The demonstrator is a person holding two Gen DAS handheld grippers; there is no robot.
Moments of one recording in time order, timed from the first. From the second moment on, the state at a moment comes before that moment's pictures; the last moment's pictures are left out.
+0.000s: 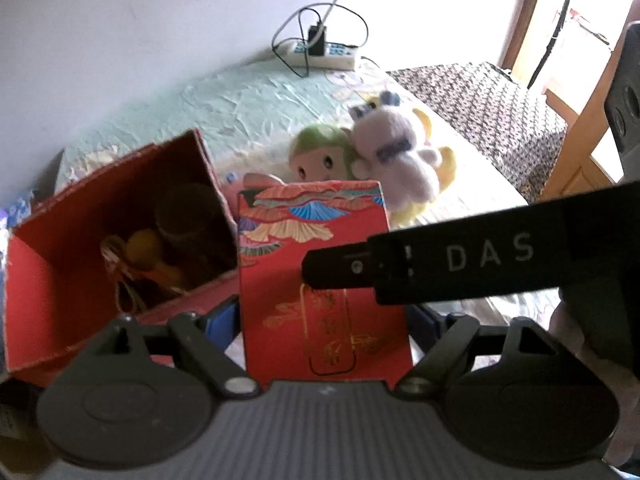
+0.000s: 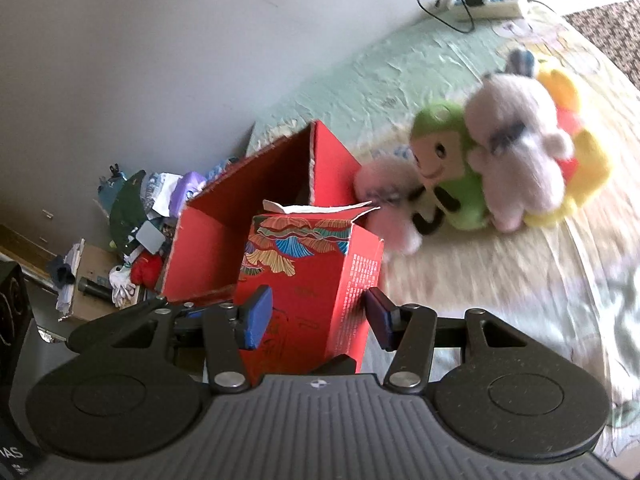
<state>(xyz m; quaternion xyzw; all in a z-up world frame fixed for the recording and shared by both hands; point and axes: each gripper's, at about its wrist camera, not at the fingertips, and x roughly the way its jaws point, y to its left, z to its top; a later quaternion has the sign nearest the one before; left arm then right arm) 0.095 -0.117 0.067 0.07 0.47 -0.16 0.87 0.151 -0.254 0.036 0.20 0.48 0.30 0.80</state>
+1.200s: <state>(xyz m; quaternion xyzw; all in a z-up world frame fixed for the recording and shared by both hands) 0.220 0.072 0.086 0.05 0.44 -0.08 0.89 0.264 -0.053 0.063 0.13 0.47 0.36 0.79</state>
